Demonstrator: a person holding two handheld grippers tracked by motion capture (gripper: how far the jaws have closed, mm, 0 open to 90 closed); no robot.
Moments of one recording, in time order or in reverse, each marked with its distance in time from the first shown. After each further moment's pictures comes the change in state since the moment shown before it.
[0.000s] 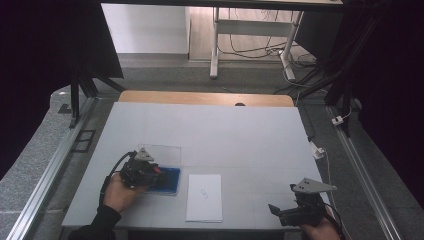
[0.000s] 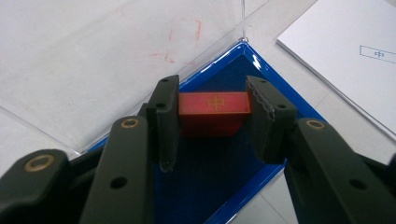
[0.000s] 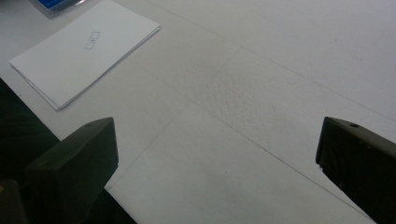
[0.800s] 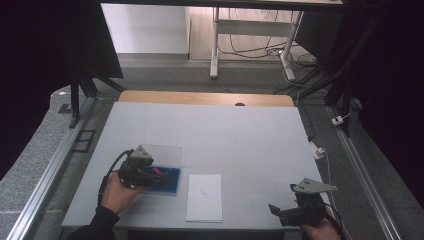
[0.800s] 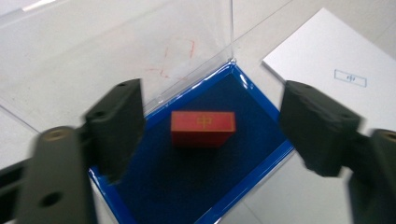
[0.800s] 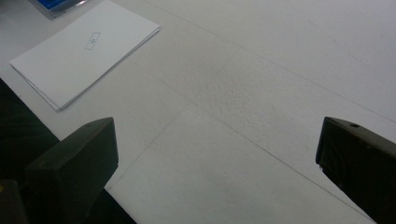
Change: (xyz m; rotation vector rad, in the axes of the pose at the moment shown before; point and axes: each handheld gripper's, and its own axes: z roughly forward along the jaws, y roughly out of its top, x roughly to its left) left arm -0.004 0.005 -0.012 -0.062 -0.020 -0.047; right arm 0.000 0.000 -0.001 -0.002 0.001 0.000
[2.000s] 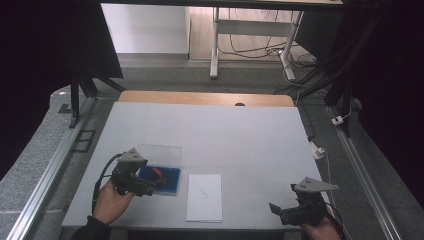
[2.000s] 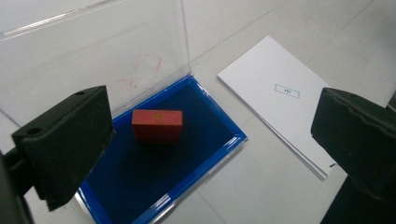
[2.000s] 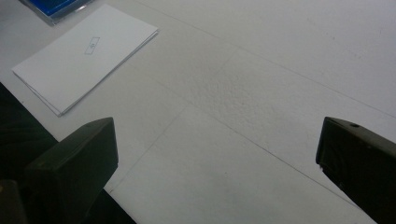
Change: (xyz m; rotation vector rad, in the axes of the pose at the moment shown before) left arm -0.012 -0.008 -0.034 -0.097 -0.097 -0.040; right arm -0.003 0.000 0.000 -0.006 0.005 0.032
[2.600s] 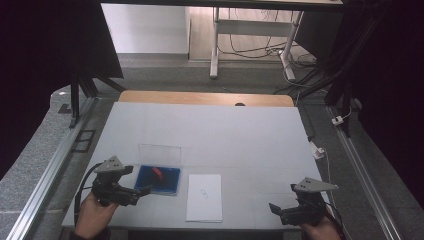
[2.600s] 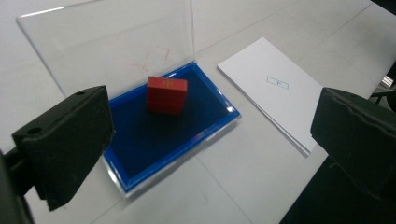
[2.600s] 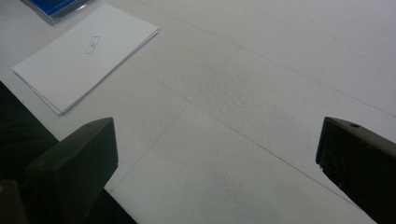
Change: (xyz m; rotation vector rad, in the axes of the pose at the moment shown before) left arm -0.001 -0.030 -0.038 -0.062 0.015 -0.040; right arm 0.000 0.000 0.000 0.004 0.003 -0.001
